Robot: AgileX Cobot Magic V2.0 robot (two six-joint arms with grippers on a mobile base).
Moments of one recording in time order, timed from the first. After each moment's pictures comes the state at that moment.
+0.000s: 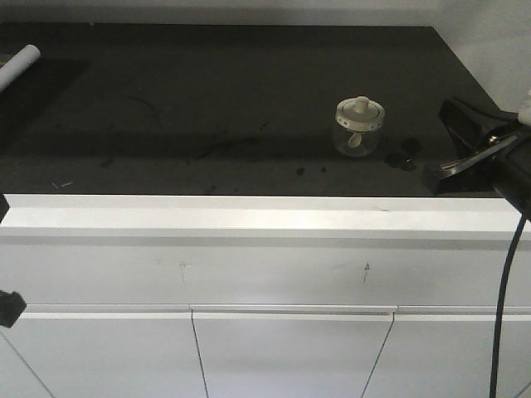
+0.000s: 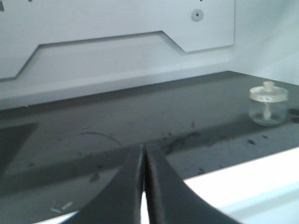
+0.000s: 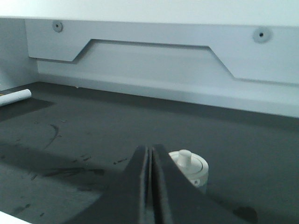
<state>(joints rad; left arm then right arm) -0.01 0.69 -0.28 0.65 -0.45 -0.51 0.12 1.11 -0.60 -0.46 -0.50 0.36</state>
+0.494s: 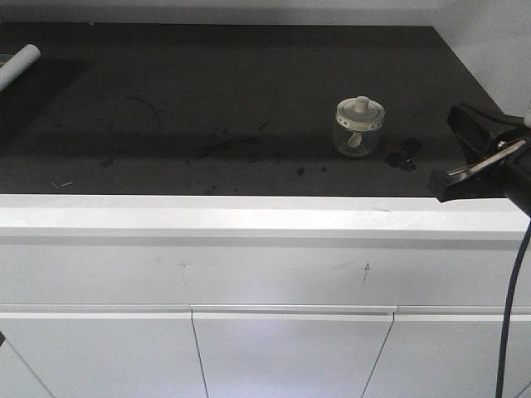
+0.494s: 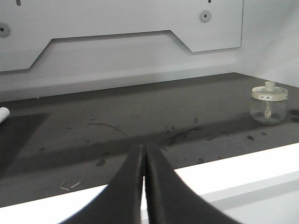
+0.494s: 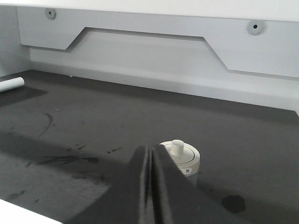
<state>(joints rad) -0.01 0.51 -0.22 0.73 -0.32 -0.65 0.12 1.06 -0.60 -0.51 -0.41 0.37</state>
